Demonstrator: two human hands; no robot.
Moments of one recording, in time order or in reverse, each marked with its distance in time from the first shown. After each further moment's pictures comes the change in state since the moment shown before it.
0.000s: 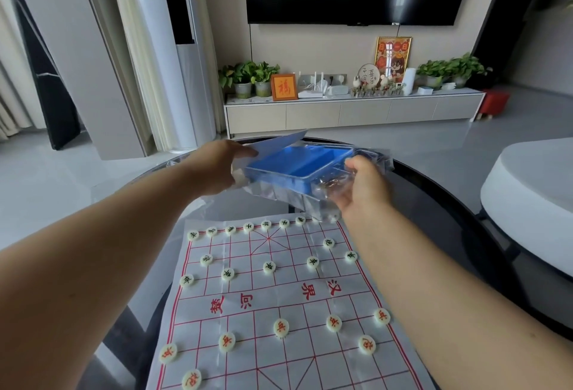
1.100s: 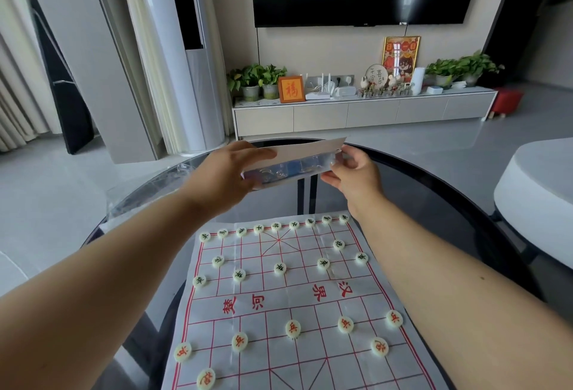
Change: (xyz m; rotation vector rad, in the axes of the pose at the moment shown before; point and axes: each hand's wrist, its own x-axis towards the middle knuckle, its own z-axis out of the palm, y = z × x) left_hand -0.034 0.010 0.002 -0.080 0.313 0.237; right_hand 0.041 0.014 0.011 -0.320 -0.293 -0.331
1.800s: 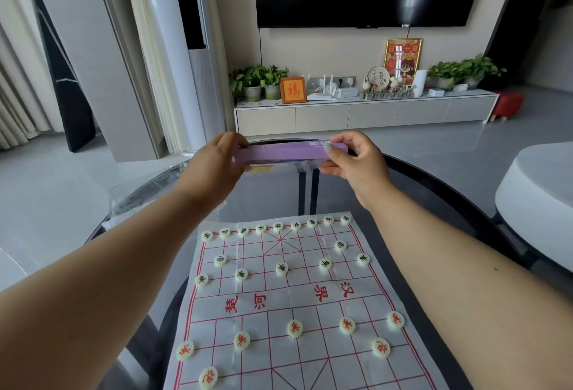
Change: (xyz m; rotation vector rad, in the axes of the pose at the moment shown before) left_hand 0.003 -0.018 0.001 0.020 0.120 -0.203; right_hand 0.000 -0.022 -0.004 -0.102 -0.235 -0.233
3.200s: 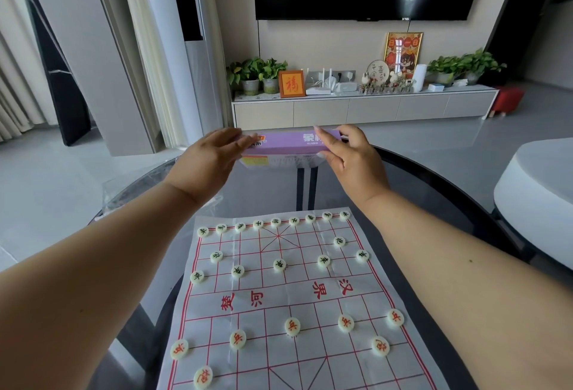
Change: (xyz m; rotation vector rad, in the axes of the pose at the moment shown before) left_hand 0.007 -0.028 0.010 0.204 0.076 0.471; right_hand 0.009 0.024 -0.007 -1.001 0.055 -0.743
